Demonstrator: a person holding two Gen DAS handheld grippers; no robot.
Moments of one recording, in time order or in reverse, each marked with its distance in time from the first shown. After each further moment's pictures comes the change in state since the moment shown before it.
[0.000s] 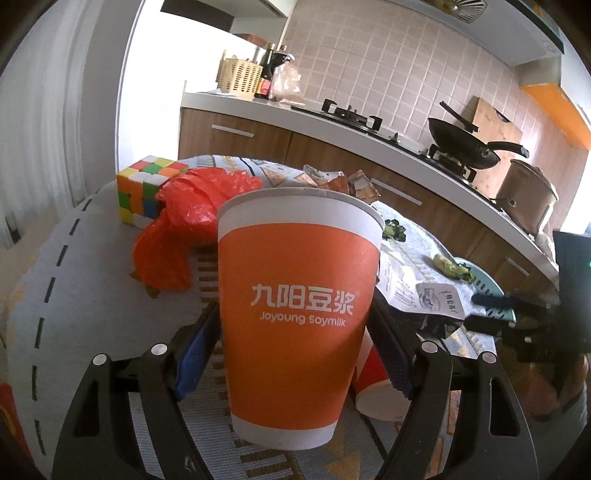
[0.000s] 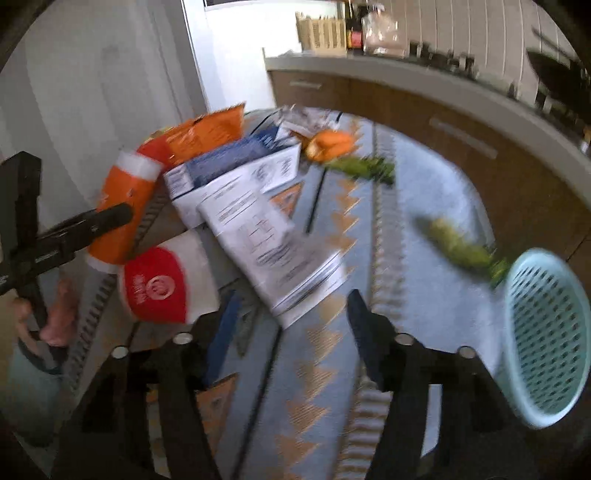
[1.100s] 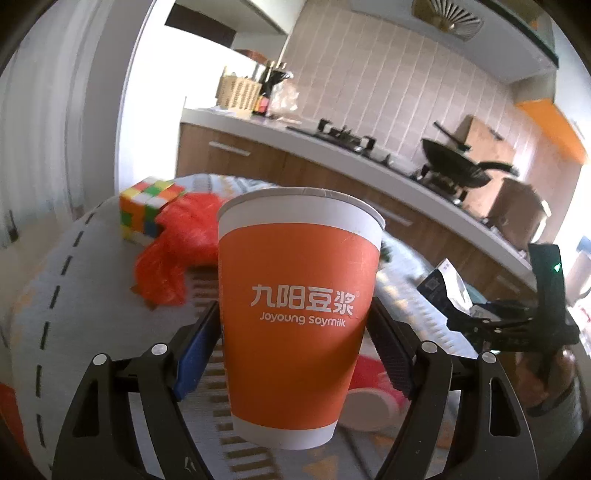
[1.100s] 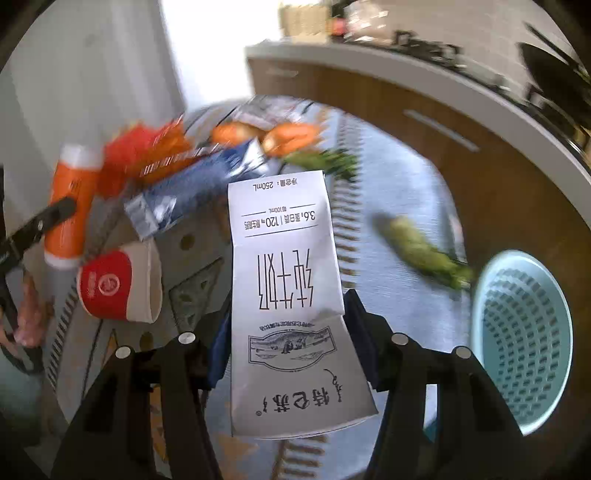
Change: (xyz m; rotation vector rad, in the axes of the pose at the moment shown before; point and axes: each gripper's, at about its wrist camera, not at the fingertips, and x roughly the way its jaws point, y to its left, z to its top) left arm -0.024 -0.014 0.012 -0.022 -0.076 -0.042; right arm -0.020 -0.046 -0.008 0.109 0.026 -0.048
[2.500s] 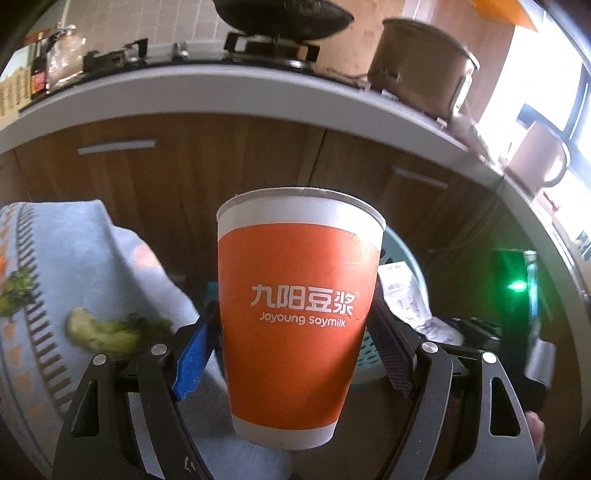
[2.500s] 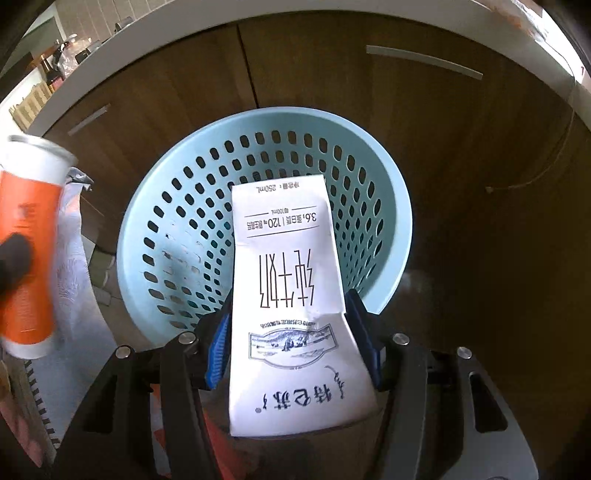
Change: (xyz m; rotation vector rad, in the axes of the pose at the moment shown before) left arm 0.243 -0.340 -0.029 0.364 0.422 -0.298; right arm -0.012 -0.266 -0.123 0.681 0.116 -0.419
